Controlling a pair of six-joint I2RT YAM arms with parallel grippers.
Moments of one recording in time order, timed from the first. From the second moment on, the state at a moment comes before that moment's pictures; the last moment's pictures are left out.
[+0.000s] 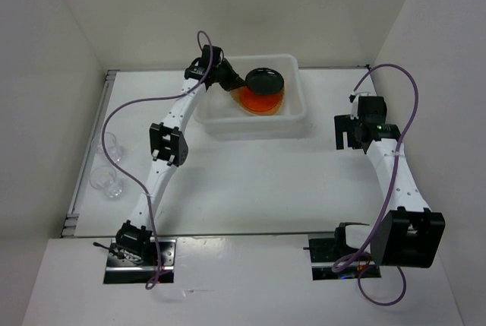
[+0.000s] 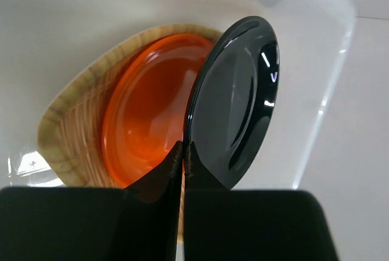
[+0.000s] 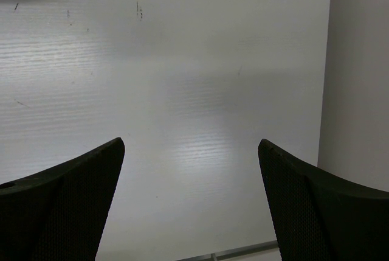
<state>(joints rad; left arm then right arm) -0.30 2.84 2.93 -0.72 0.38 -1.00 -0.09 1.21 1.02 -0.69 0.16 -0.14</state>
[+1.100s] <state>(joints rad) -0.32 2.74 3.09 -1.11 0.08 -0.94 -0.09 1.21 1.01 -0.69 0.16 -0.14</state>
